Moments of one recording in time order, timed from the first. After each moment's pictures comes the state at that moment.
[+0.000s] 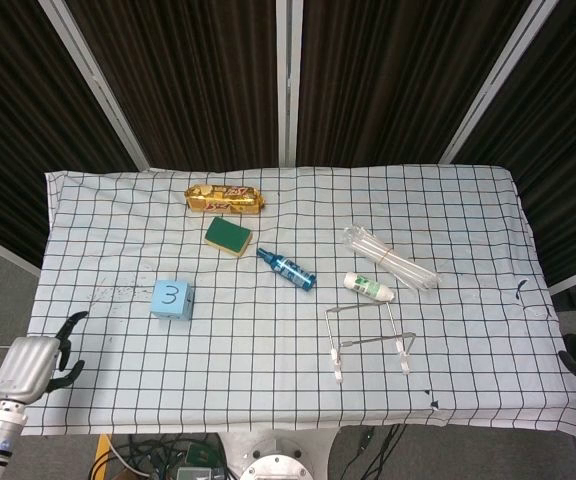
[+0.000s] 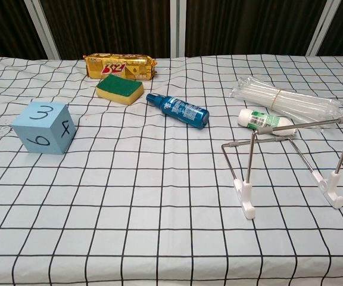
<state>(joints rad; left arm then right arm) -0.14 -1.12 0.05 -1.74 1.49 1.33 0.13 0.02 -0.95 0.09 -1.60 -1.50 1.55 0.09</state>
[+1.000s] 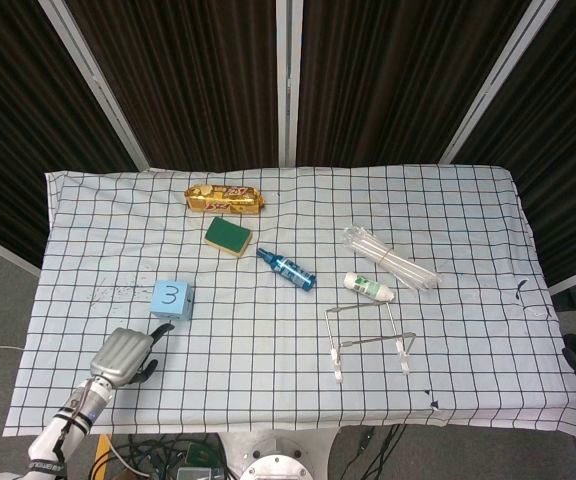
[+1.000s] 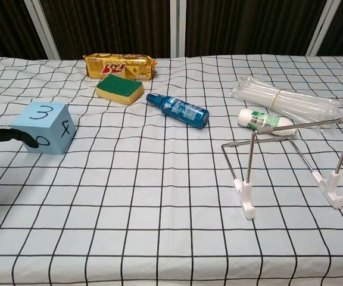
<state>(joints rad) -0.38 -1.25 0.01 -1.86 1.23 1.01 0.47 0.03 -0.93 0.09 -1.60 -1.47 1.51 0.10</state>
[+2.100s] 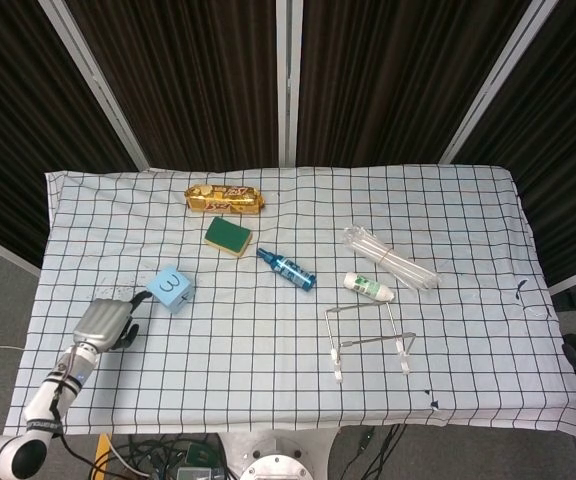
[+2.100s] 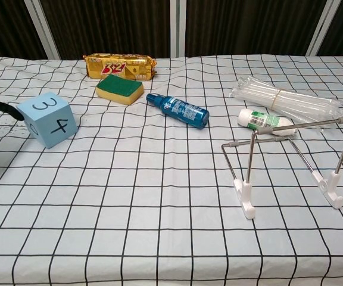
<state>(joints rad) -0.49 -1.24 -0.06 -1.69 1.09 0.93 0.35 0.04 -0.93 0.10 -1.62 -1.45 1.50 0.06</state>
